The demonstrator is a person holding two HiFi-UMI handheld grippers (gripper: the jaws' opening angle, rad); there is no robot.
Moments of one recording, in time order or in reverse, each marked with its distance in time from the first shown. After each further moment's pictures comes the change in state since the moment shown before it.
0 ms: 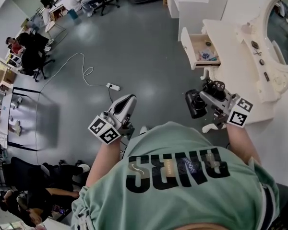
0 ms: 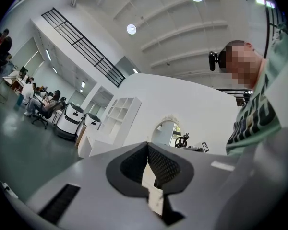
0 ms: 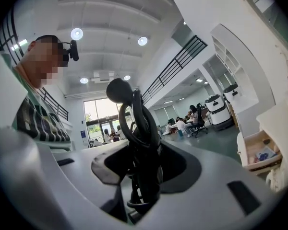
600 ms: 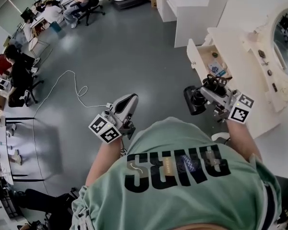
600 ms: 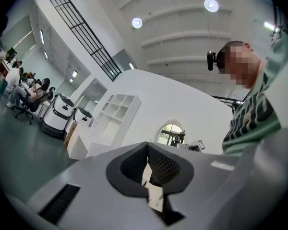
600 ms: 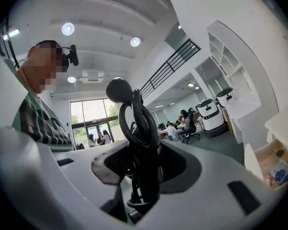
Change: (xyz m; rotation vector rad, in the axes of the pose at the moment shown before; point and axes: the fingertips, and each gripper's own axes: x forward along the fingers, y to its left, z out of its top) left arm 0.061 0.233 0.078 -0.046 0.051 -0.161; right arm 0.205 -0.103 0.047 0.003 -0.054 -0.121
